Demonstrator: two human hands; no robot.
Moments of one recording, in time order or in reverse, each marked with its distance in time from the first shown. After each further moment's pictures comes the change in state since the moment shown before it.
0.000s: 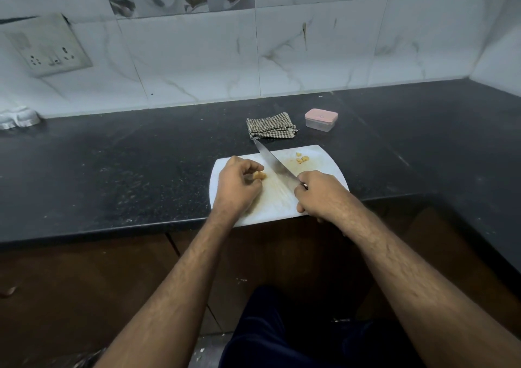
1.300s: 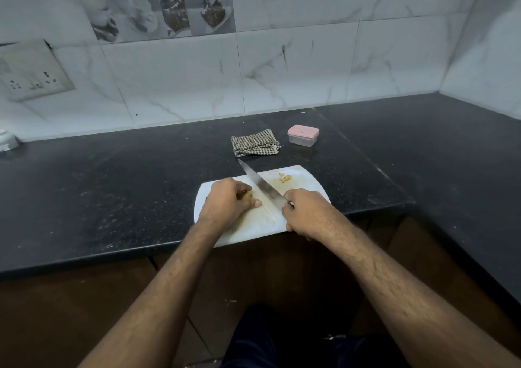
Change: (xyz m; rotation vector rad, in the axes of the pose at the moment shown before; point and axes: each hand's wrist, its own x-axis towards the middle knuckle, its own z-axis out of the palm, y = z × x) left_hand 0.019 0.012 -0.002 0.278 -0.248 -0.066; right_hand -0.010 0.004 -0.007 -0.025 -0.002 0.000
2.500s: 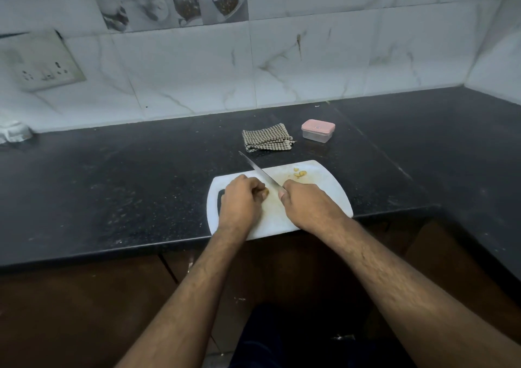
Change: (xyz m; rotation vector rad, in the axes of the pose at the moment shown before) left_hand 0.002 -0.005 0.027 -0.005 0.196 0.028; right_hand 0.031 -0.014 0.017 -0.088 0.041 -0.059
